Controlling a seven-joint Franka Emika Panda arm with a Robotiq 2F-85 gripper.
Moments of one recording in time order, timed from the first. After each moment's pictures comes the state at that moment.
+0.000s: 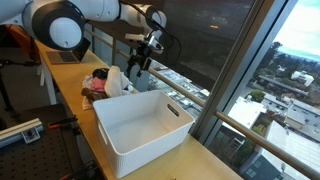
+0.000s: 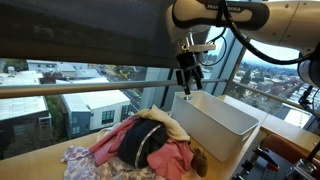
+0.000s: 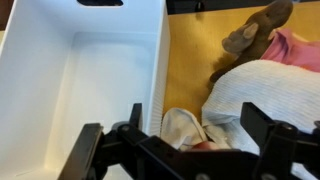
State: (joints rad) arm 0.26 1.15 -0.01 -0.45 -0.10 1.05 0.17
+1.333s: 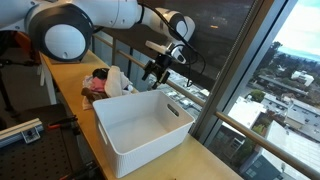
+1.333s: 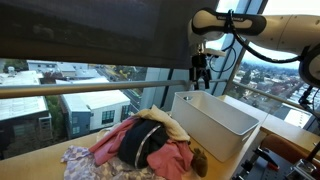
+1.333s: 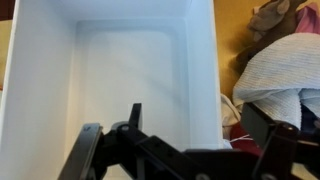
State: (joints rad) arm 0.05 1.15 0.01 -0.45 -0.01 1.10 0.07
